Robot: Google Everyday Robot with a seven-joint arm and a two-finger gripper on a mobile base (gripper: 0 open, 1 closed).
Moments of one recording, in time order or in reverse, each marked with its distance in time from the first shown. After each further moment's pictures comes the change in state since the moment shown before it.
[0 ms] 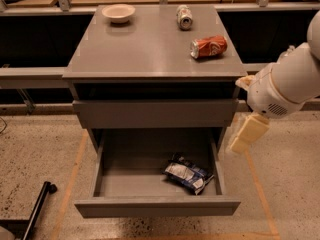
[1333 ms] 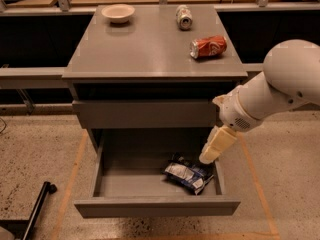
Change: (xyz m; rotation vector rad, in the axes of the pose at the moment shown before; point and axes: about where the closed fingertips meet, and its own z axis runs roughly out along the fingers) arm -0.017 0.009 0.085 -0.089 -0.076 0.061
